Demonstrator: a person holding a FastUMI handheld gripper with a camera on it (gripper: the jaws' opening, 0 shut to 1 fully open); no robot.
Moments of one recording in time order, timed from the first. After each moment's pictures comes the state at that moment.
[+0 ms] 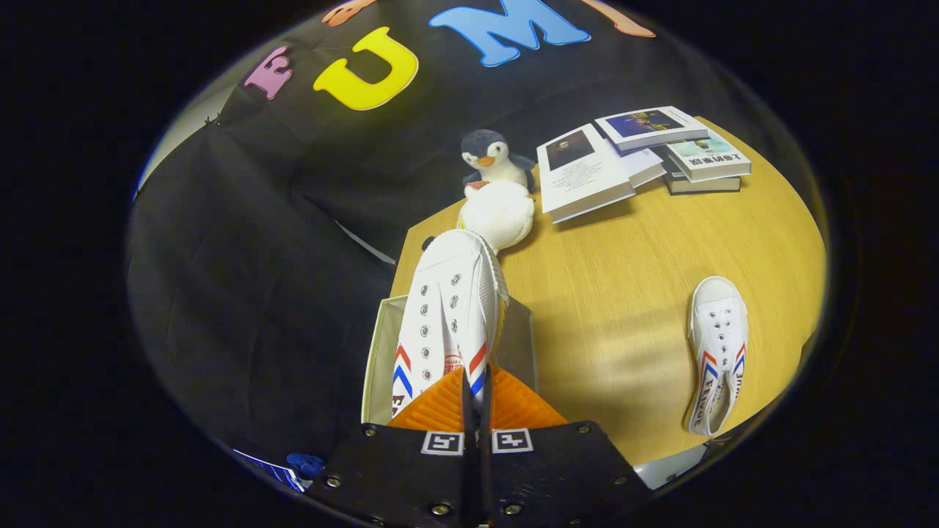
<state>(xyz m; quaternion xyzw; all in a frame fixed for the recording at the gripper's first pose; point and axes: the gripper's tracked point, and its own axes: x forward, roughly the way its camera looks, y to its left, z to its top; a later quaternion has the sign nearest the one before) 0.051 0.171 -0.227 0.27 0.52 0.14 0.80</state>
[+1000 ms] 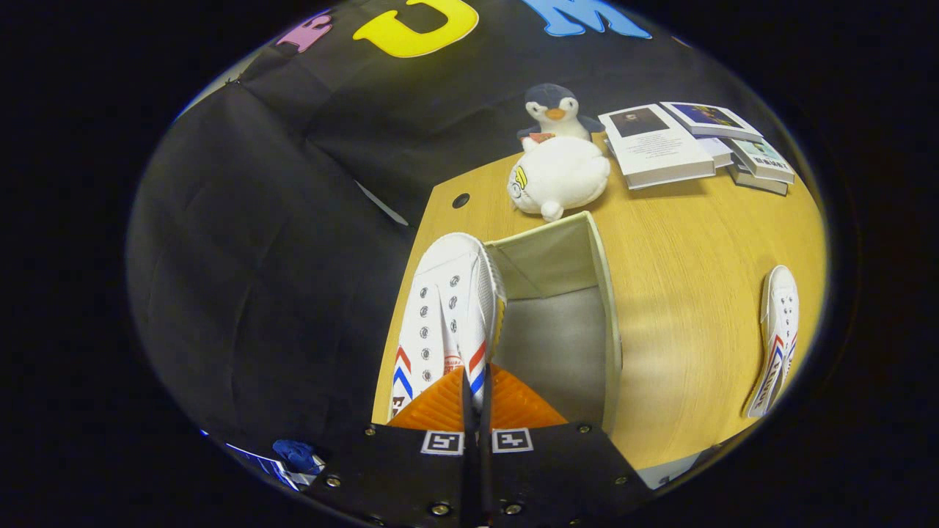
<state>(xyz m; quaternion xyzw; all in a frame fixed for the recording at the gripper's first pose) 0.047 0.289 -0.257 0.23 0.56 0.17 0.78</state>
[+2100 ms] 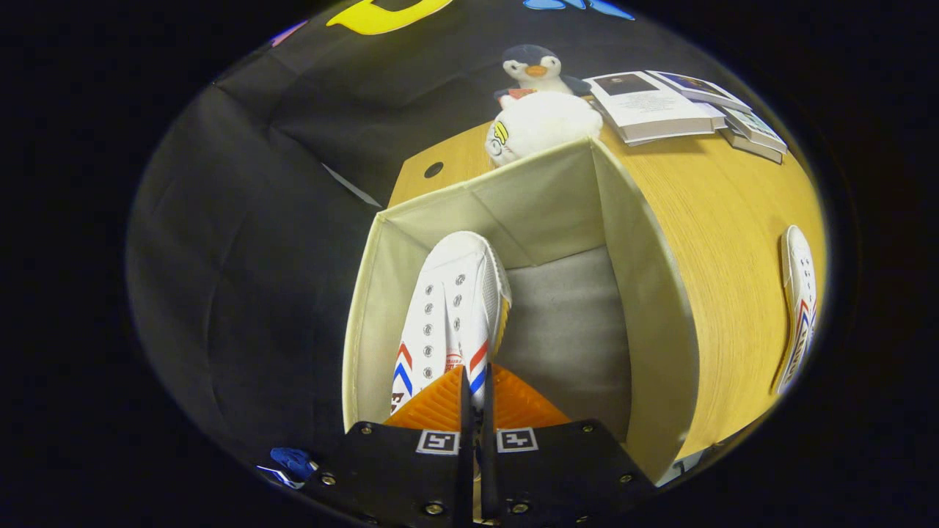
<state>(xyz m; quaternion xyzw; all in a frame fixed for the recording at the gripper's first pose) 0.029 0.319 -0.320 0.22 0.60 0.13 0.76</state>
